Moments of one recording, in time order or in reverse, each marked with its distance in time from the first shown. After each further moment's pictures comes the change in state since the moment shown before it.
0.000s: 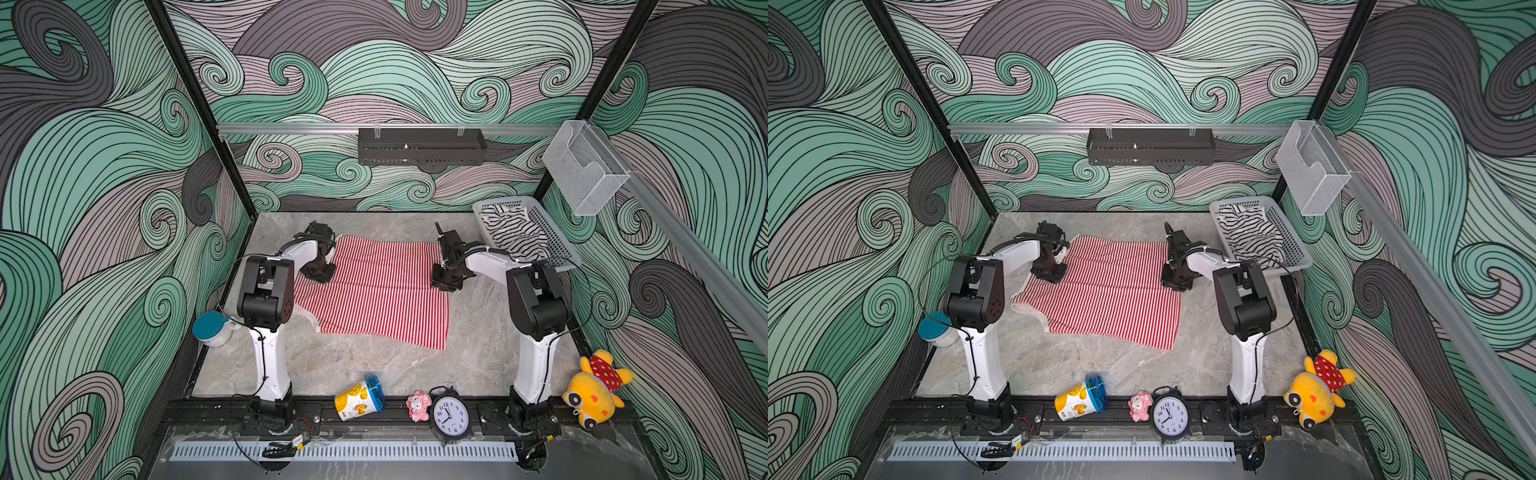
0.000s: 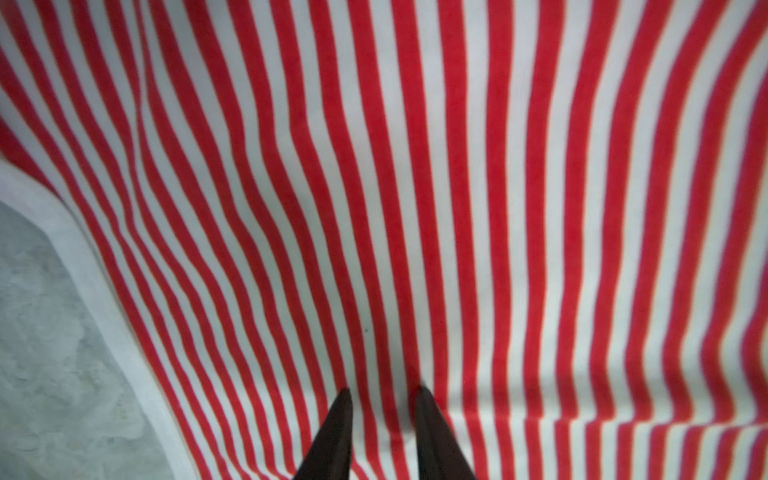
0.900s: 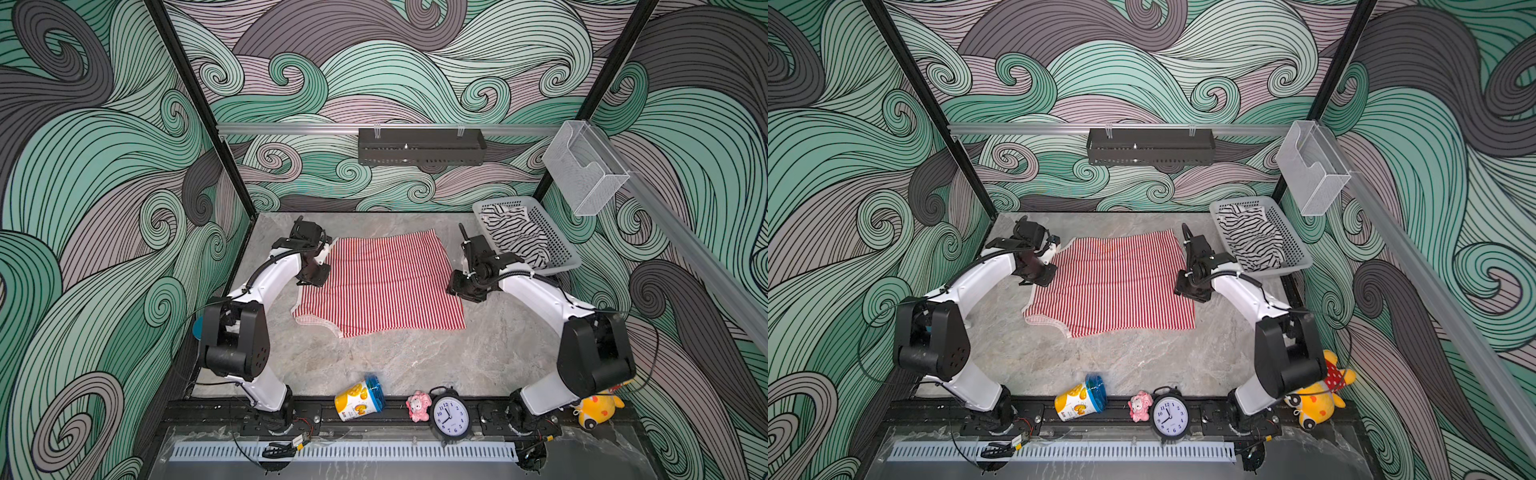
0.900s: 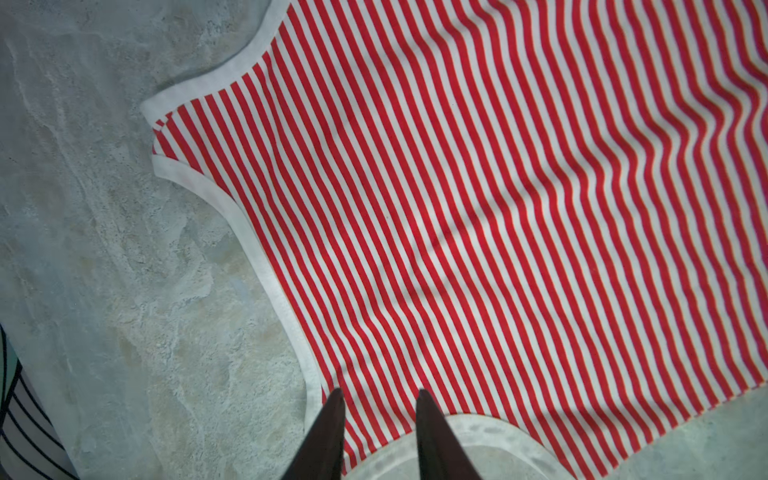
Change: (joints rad) left arm -0.022 -0.444 -0.222 -0.042 0.080 0.047; right arm 0.006 -0.513 -0.323 -0.085 0.022 0.024
